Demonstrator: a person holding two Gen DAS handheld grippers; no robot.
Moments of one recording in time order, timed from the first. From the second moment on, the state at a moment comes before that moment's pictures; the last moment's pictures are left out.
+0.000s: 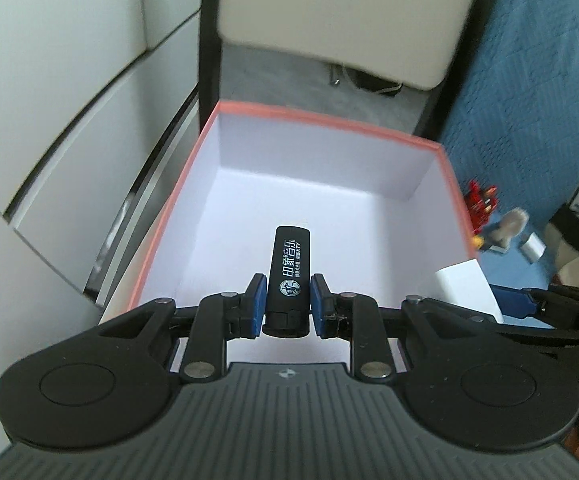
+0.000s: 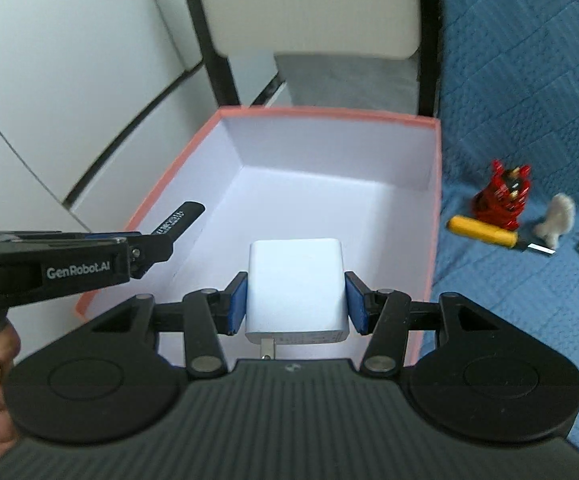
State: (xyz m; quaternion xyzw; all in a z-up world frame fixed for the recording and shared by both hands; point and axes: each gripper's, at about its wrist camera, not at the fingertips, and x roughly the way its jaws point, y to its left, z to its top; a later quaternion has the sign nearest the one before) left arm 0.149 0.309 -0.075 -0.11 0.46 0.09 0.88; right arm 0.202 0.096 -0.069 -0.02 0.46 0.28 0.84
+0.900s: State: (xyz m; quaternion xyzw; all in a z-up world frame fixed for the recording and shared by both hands) left arm 0.148 0.311 -0.095 -0.12 0.50 0.10 0.85; right arm 0.197 0.100 -0.081 -0.04 0.49 0.29 0.82
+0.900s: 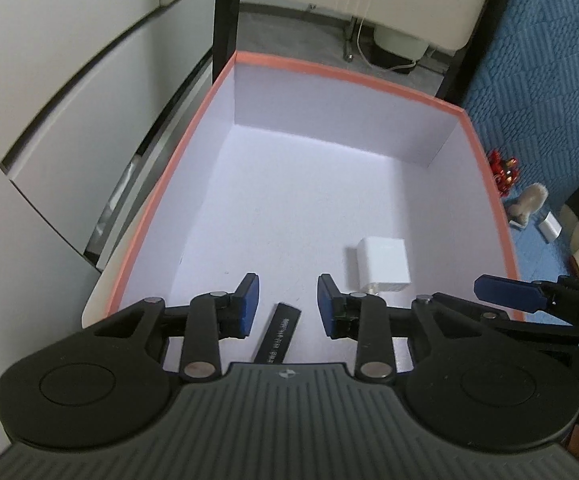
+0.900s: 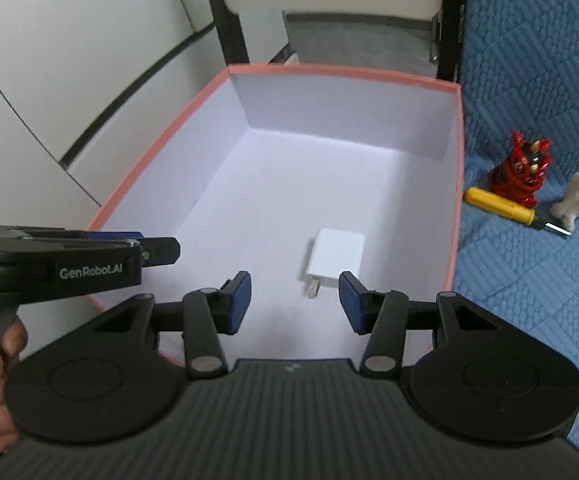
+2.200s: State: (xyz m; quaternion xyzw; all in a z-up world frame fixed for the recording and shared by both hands) left arm 0.112 0.093 -0.070 -0.06 0.47 0.00 0.88; right arm 0.159 -0.110 -0.046 0.01 0.45 0.18 0.87
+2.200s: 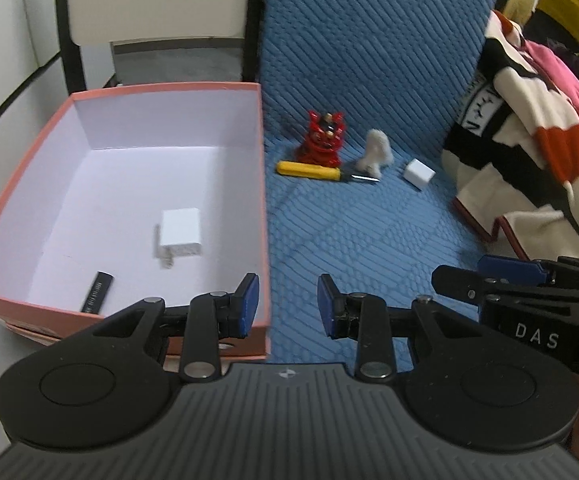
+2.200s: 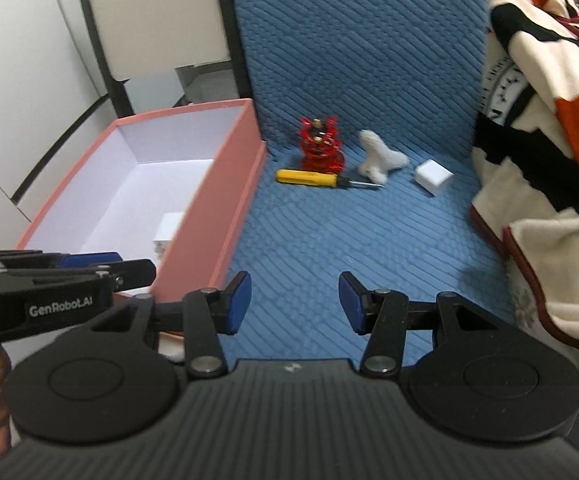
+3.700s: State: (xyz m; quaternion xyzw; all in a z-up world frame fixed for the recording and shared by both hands) left arm 0.218 0.013 -0.169 -0.03 0.46 -0.06 0.89; right arm 0.234 -0.192 -0.108 0.06 0.43 0.08 0.90
